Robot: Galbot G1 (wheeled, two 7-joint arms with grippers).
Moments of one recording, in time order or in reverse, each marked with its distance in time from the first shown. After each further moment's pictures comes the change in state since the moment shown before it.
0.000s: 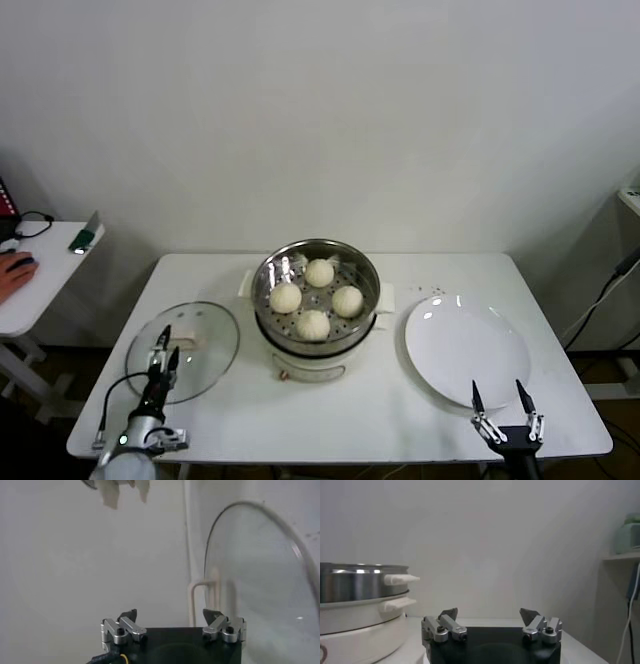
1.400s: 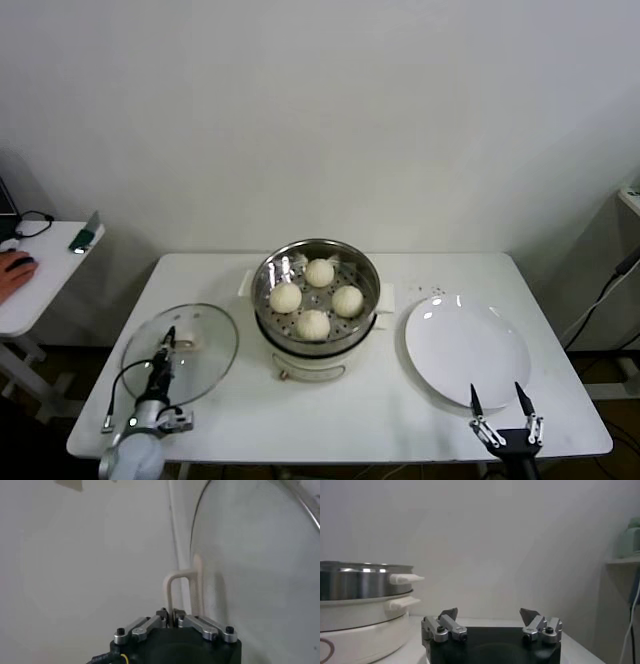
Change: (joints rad) left arm -0.107 -0.011 0.021 0.128 0.042 0.056 0.011; right arm -0.008 0.012 0.005 0.010 -0.030 0.007 -0.012
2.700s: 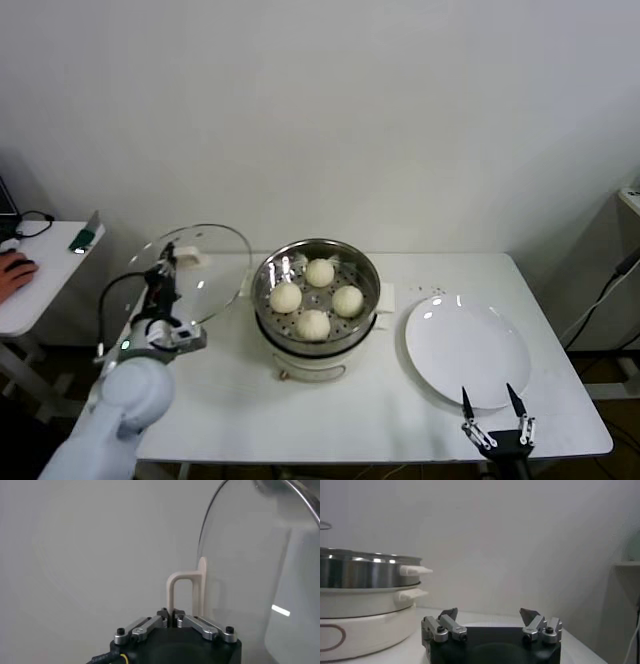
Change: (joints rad) left arm -0.103 0.236 0.251 -0.672 -0.324 0.490 0.485; right arm -0.004 0.029 -0.004 0.026 -0.085 -0.047 0.013
